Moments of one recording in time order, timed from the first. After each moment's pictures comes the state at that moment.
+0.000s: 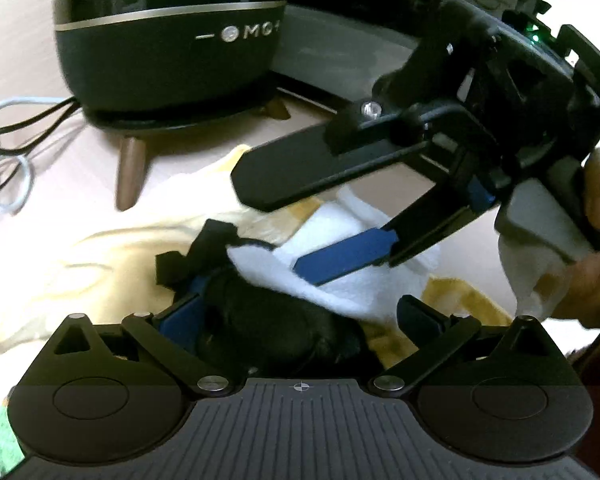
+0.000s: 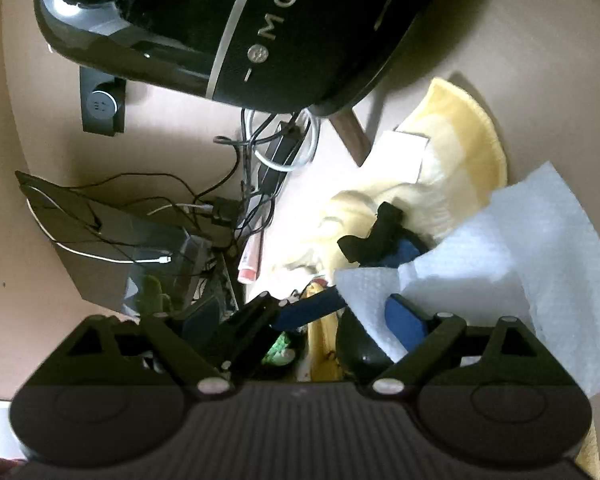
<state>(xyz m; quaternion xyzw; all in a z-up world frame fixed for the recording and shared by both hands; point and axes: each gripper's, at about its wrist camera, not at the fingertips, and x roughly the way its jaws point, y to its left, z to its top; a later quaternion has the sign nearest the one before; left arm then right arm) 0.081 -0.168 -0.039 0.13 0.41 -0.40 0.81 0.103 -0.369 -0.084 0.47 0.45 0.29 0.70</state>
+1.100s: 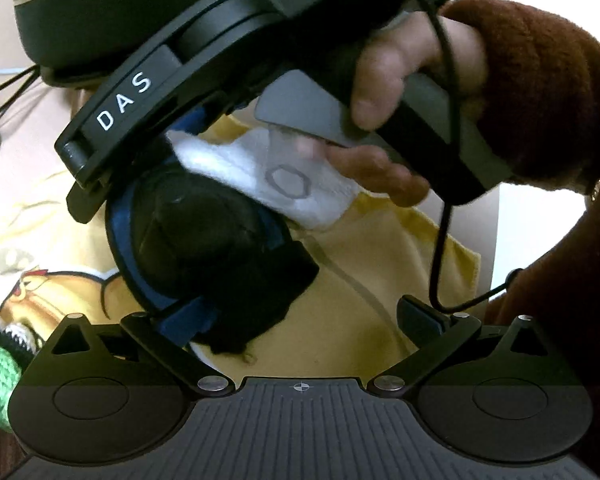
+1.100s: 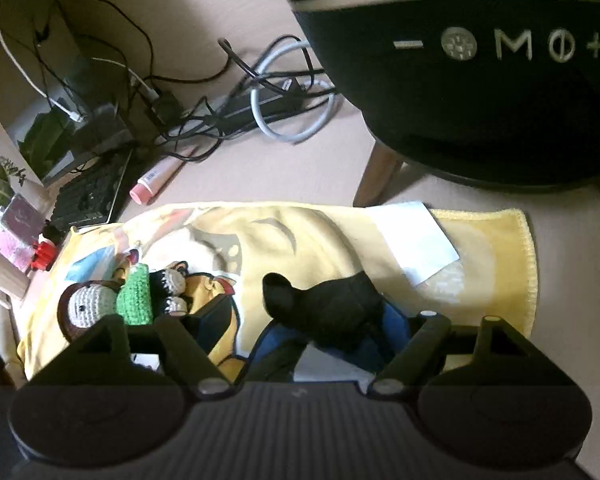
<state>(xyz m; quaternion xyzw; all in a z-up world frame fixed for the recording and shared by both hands) 0.031 -0.158 -0.048 0.14 0.44 -0.45 0.76 0.160 -0.308 -0.044 0.11 0.45 0.31 0.83</state>
